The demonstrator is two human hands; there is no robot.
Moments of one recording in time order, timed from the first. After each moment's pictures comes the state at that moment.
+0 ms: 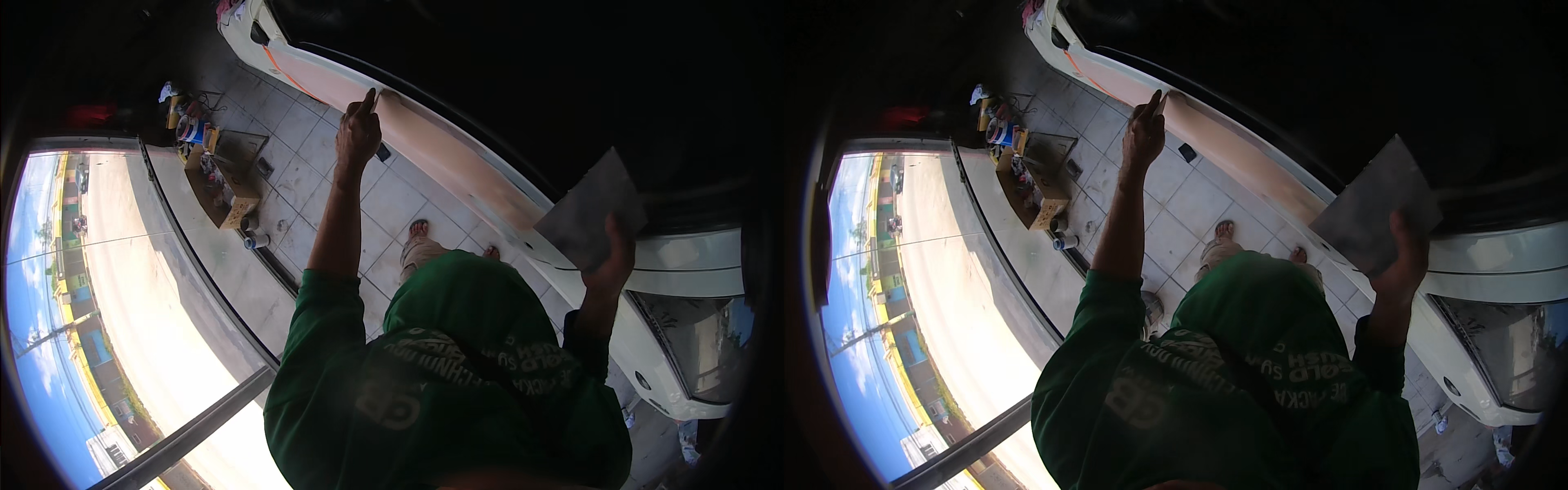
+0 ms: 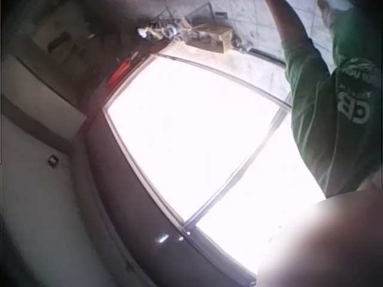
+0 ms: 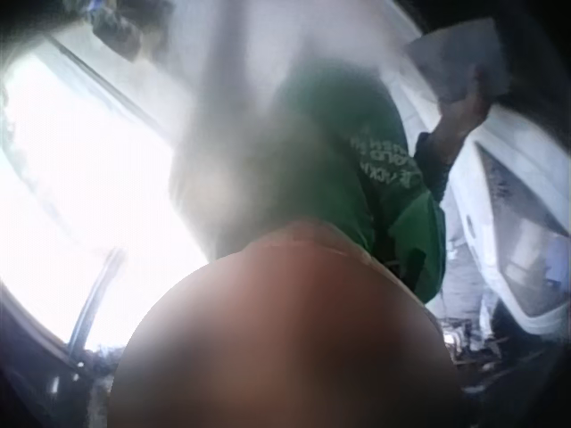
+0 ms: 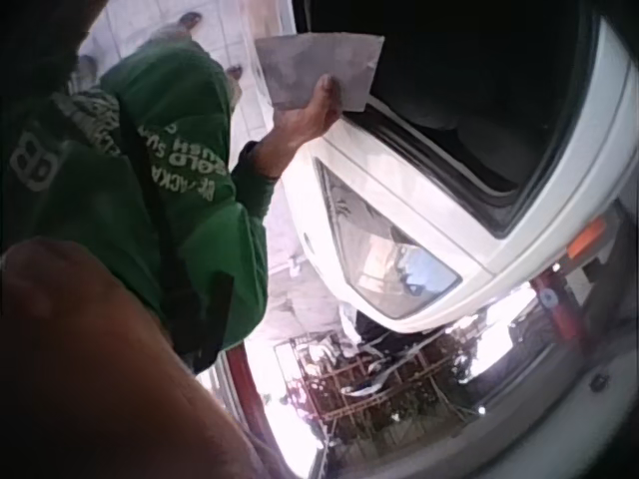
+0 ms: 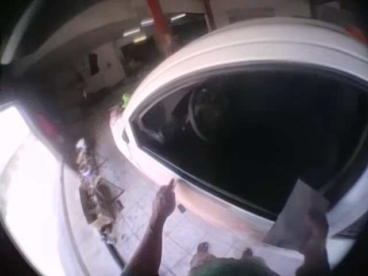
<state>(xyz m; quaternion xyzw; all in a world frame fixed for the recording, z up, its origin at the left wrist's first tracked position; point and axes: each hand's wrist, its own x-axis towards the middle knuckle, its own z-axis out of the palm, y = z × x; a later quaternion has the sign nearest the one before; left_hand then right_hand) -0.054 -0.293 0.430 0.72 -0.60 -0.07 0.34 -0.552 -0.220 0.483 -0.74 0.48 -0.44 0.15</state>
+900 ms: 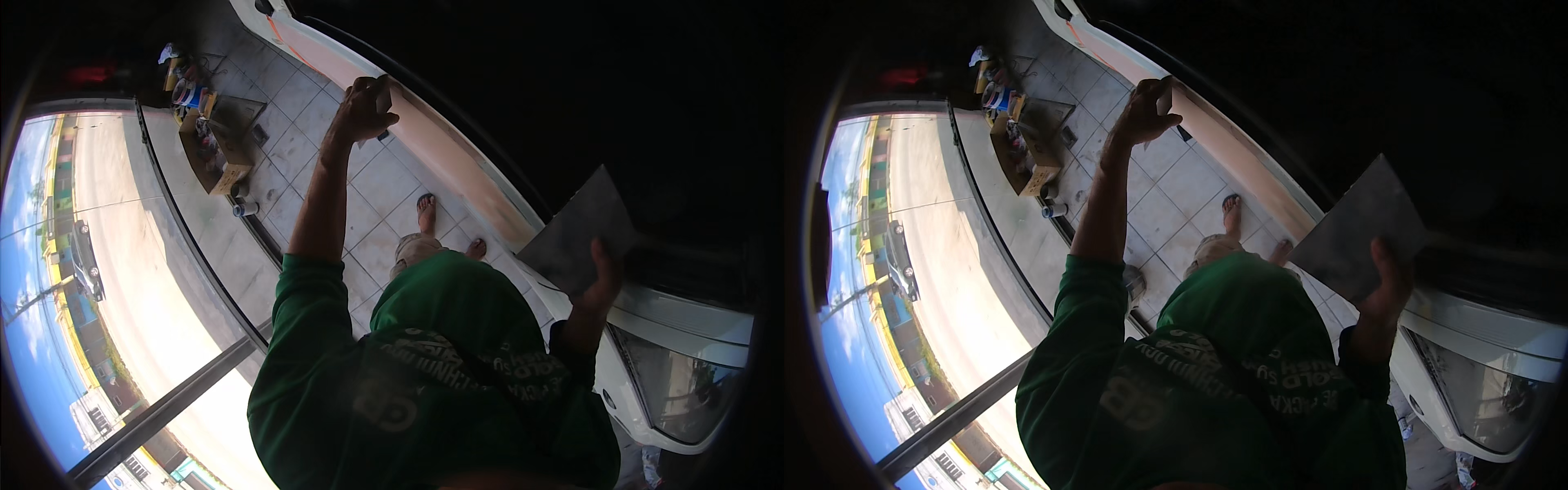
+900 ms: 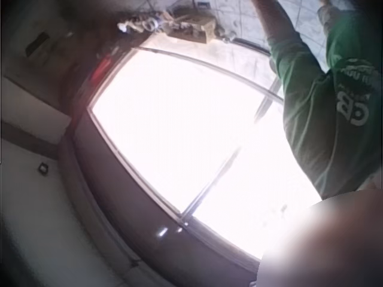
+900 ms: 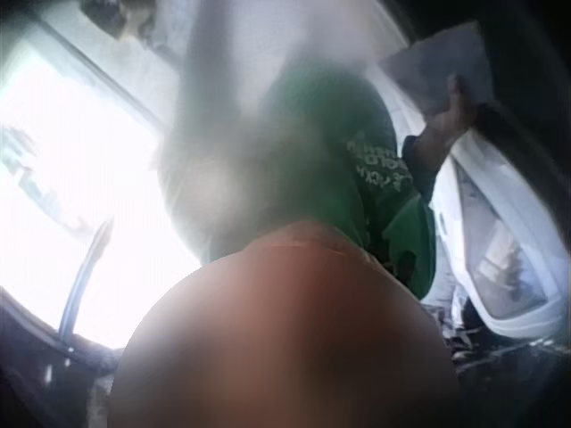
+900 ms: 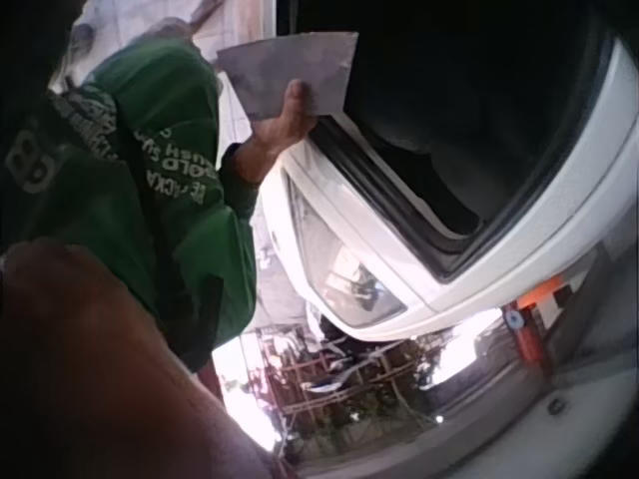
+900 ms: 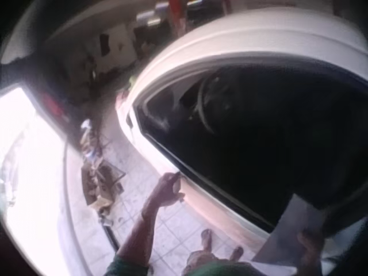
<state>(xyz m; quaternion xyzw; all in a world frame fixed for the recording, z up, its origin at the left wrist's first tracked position) -0.055 -0.315 0.466 0.75 -0.61 -0.17 0.18 -0.527 -0.255 0.525 -0.53 0.46 -0.51 0.49</state>
